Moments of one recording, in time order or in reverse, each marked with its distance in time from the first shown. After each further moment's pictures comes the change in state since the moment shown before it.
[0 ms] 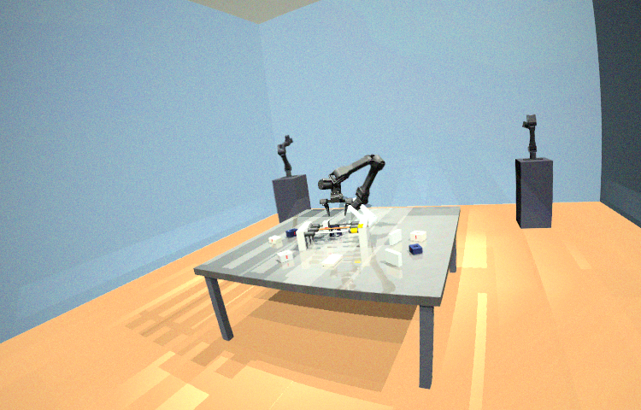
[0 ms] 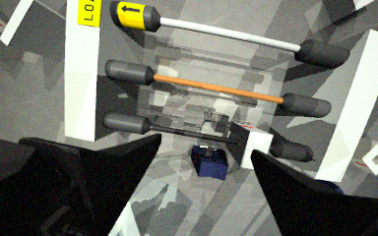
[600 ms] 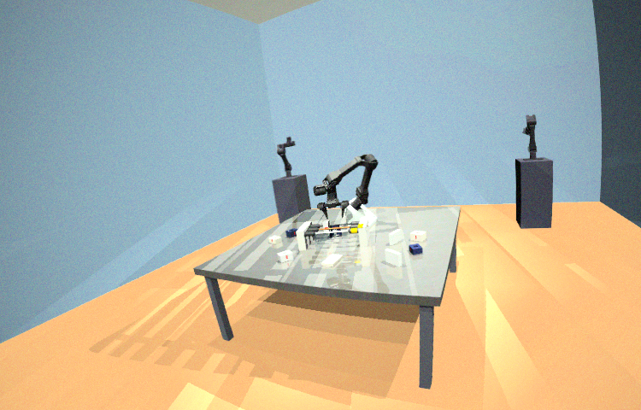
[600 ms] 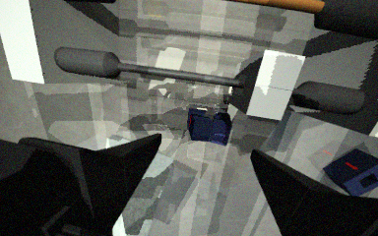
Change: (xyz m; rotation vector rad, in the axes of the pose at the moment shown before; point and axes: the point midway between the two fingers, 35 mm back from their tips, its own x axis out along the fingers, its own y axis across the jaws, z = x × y) arm 0.024 -0.027 -0.071 0.029 0.143 0.059
